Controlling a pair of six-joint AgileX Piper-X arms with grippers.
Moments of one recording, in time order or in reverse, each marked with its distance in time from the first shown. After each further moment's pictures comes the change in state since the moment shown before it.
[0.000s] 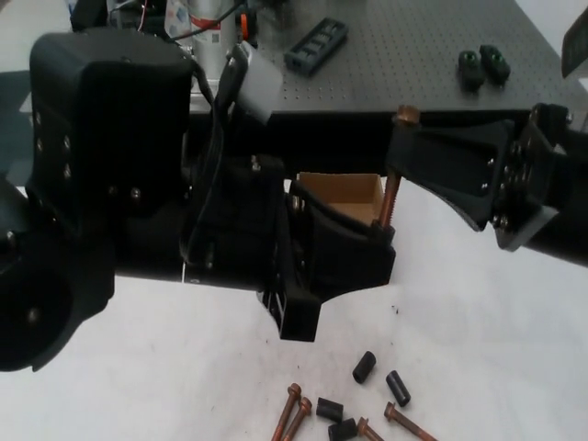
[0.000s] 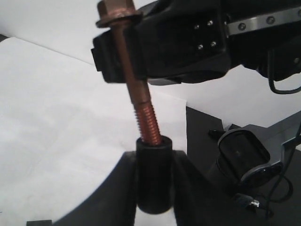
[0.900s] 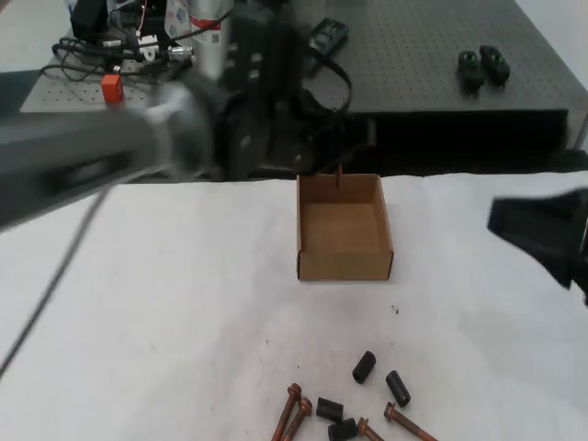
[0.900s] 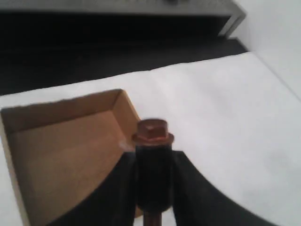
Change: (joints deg) left arm 5.7 42.1 -36.0 8.0 -33.9 -14.1; right arm -18.0 -13.8 0.0 43.1 15.1 -16.7
